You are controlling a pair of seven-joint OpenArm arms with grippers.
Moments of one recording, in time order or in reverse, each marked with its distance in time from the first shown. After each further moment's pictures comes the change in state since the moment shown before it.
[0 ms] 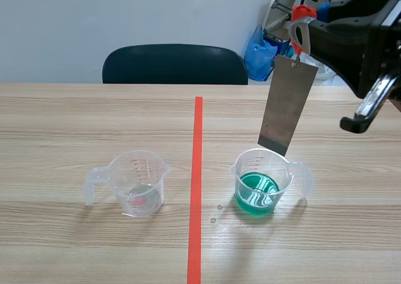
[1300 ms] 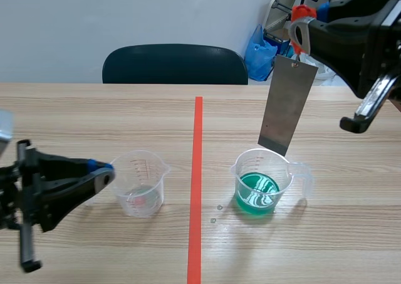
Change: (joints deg) left arm -65.5 -25.7 53.4 -0.3 -20.4 -14.1 50.5; right arm 0.0 0.0 0.0 0.0 0.1 0.0 0.0
